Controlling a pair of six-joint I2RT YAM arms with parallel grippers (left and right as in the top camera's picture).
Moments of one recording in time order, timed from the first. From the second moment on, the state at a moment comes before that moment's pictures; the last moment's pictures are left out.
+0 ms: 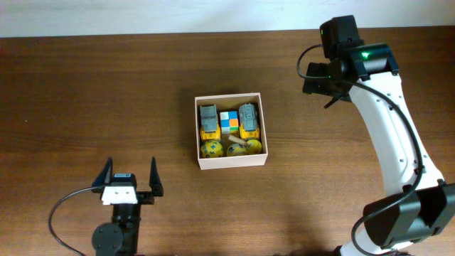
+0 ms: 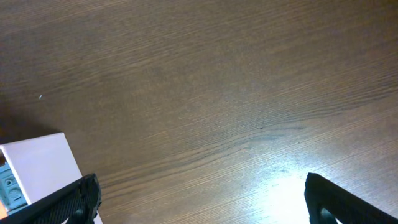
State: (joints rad) left arm -0.02 0.01 0.02 -0.04 -0.01 0.03; right arm 0.15 1.79 1.82 -1.25 0.28 0.42
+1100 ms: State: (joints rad) left arm -0.02 0.01 0.02 -0.08 -0.01 0.05; right arm 0.15 1.79 1.82 -1.25 0.28 0.42
